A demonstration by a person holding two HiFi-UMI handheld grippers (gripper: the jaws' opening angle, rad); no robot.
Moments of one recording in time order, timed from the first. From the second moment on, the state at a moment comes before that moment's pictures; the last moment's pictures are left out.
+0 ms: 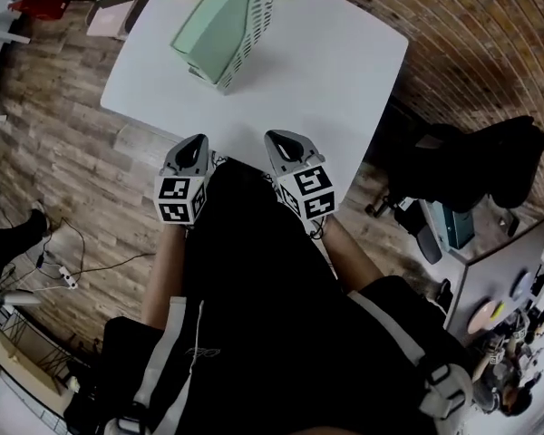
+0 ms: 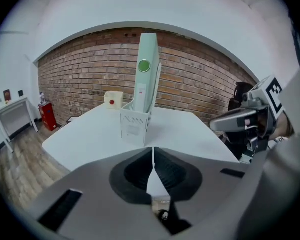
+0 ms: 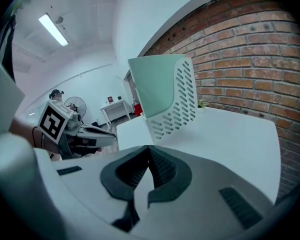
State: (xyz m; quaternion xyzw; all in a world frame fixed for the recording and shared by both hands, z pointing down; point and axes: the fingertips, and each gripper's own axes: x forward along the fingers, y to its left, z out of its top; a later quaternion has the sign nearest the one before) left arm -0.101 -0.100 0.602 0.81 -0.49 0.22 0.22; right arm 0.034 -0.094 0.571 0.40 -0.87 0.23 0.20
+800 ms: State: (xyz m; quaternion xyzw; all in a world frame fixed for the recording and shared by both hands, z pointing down) left arm -0.155 -0.053 0.605 0.88 -0.33 0.23 0.23; right arm -0.047 -0.036 0.592 0.55 -0.77 0.28 0.17
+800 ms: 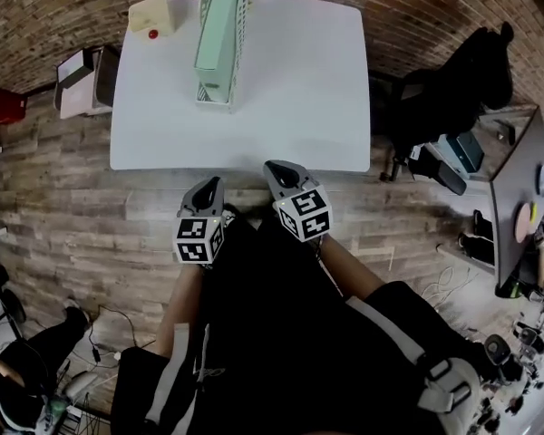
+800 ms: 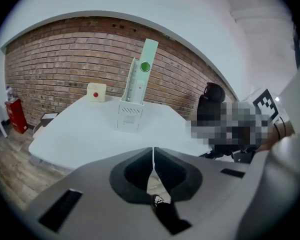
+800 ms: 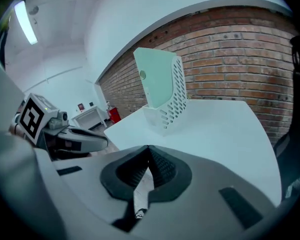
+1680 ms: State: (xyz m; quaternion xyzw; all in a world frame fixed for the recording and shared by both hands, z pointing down) left arm -0.112 -0.089 0.424 0.94 -0.30 0.10 0.13; right arm -0.024 -0.052 0.411 0.67 -0.73 0.12 0.09
